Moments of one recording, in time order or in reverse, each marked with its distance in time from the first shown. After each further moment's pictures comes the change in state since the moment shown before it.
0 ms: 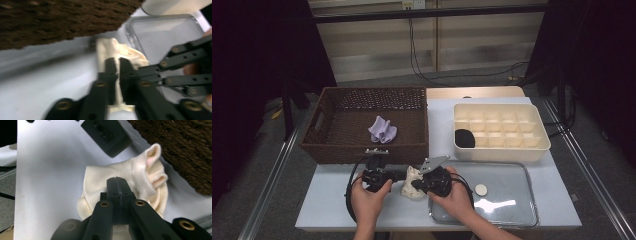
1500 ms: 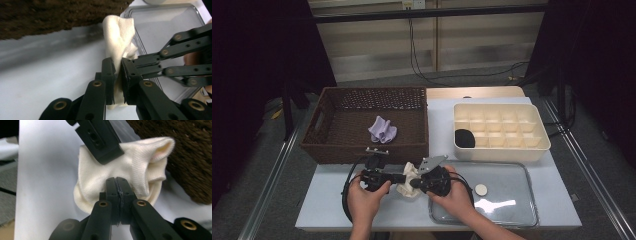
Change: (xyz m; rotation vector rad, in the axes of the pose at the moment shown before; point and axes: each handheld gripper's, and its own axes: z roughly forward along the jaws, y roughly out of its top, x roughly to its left) left arm -0.005 0.005 -0.010 0.049 -0.013 -0.005; right arm 0.003 0.007 -0.002 -0.004 -0.002 -0.054
